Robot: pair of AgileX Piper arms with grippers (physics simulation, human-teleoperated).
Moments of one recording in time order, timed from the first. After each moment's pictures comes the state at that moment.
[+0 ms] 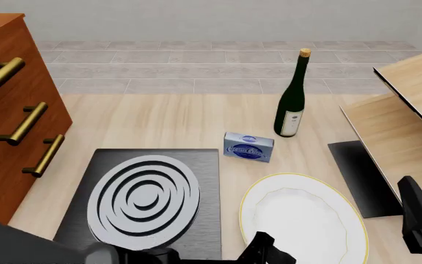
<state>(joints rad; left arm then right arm) -1.29 1.79 -0.70 -0.35 1.04 0.00 0.00 -0.01 0.02 0.00</state>
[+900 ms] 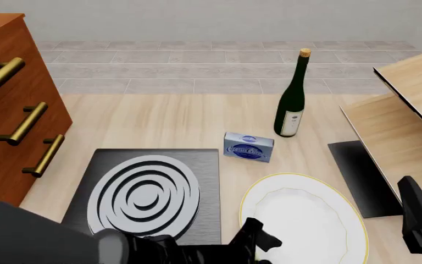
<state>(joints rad) -1.21 1.83 -0.71 -0.36 1.13 0.00 0.00 -0.01 0.02 0.00</state>
